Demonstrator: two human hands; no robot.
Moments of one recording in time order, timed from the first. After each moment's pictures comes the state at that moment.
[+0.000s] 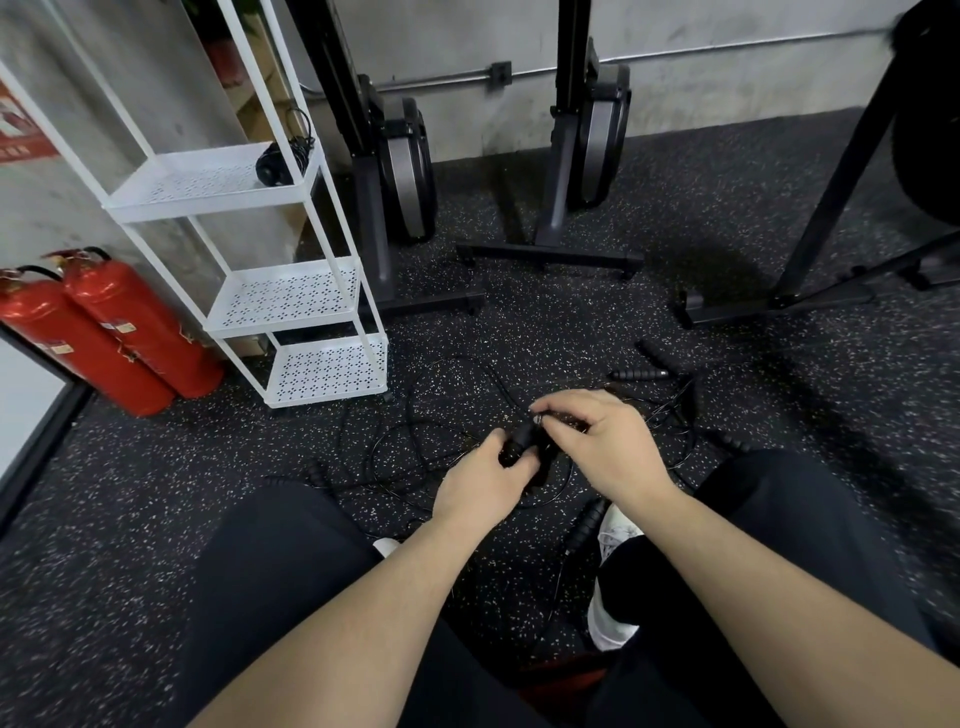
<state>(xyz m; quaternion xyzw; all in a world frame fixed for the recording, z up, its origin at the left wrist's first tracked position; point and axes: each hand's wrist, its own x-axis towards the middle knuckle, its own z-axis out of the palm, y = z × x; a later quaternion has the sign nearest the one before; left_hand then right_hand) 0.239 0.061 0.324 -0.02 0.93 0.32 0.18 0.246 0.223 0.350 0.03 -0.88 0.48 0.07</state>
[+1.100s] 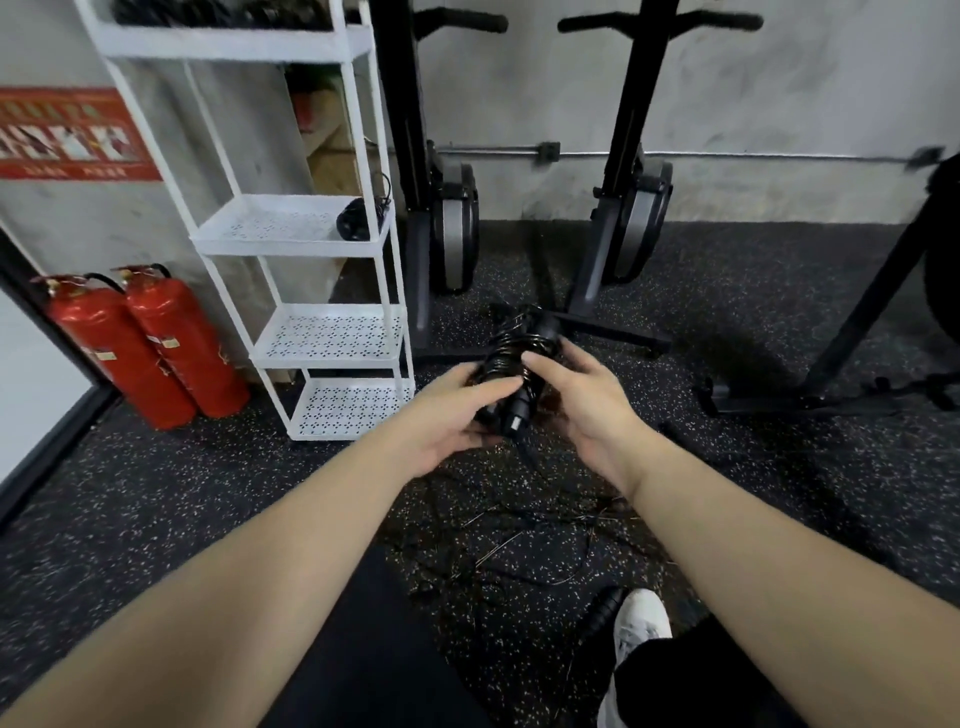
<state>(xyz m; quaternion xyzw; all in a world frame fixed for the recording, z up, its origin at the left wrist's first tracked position) 0.141 -0.028 0.445 -0.08 0.68 0.70 0.21 0.135 0.137 0.441 -0.09 -0.59 0.80 -0.07</state>
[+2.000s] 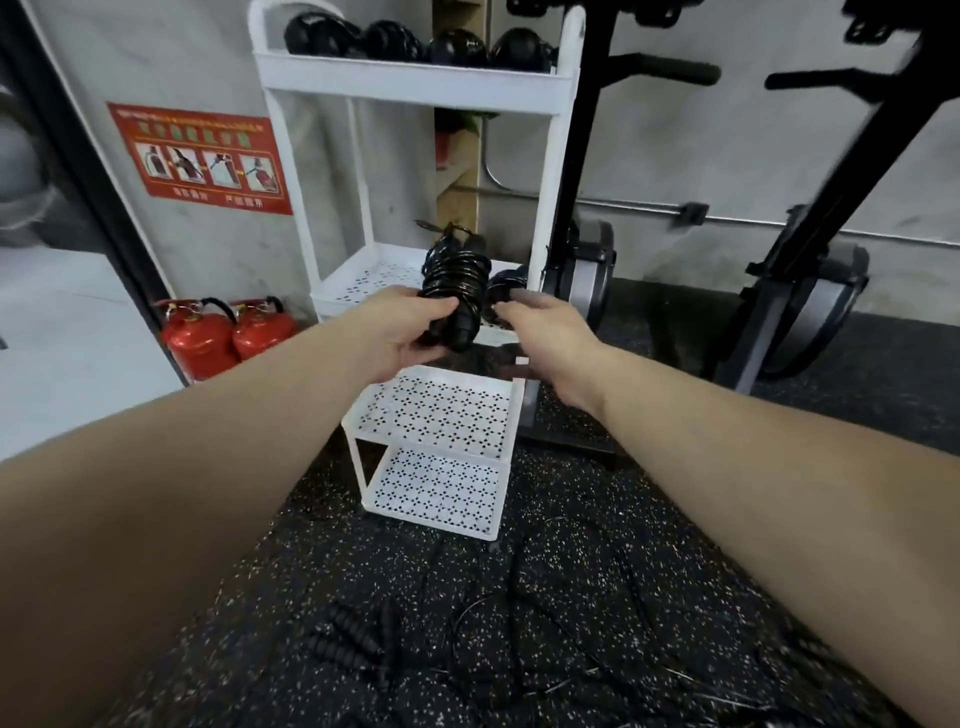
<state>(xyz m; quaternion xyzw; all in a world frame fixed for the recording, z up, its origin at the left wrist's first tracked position) -0.109 -0.270 0.499 -0.21 0.65 0.73 -0.01 -0.128 -0.106 0.500 0.02 -0.74 0.65 -0.13</state>
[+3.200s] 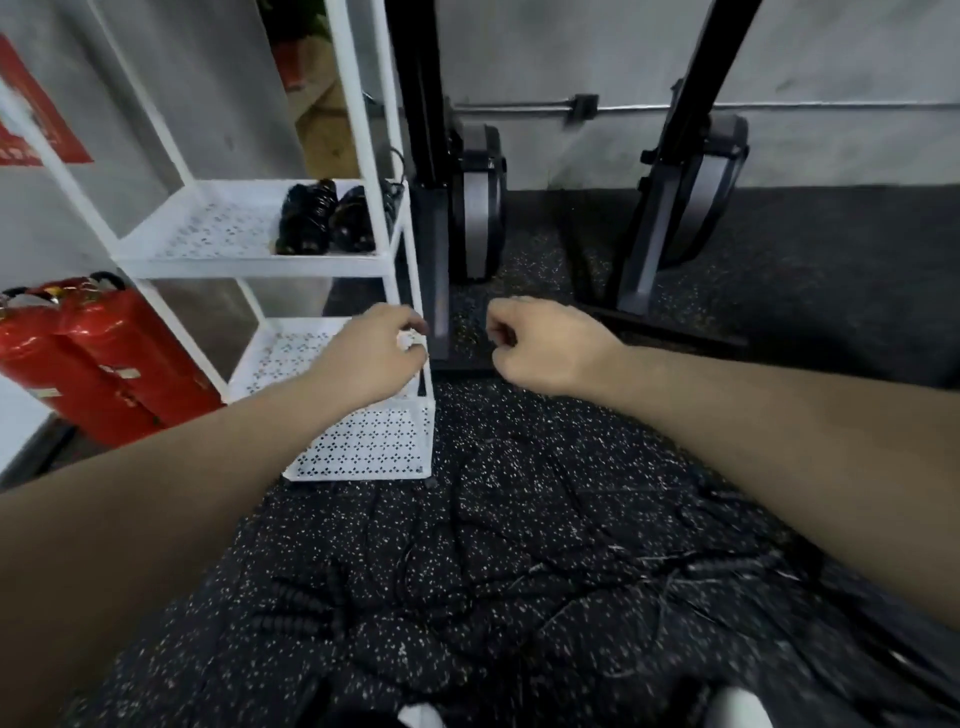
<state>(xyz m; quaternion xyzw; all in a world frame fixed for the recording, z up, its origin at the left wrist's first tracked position) -0.099 -0.168 0.413 0.03 0.97 0.25 -0.01 -0.092 0.041 0.452 0.20 -0.96 0.20 -0.08</state>
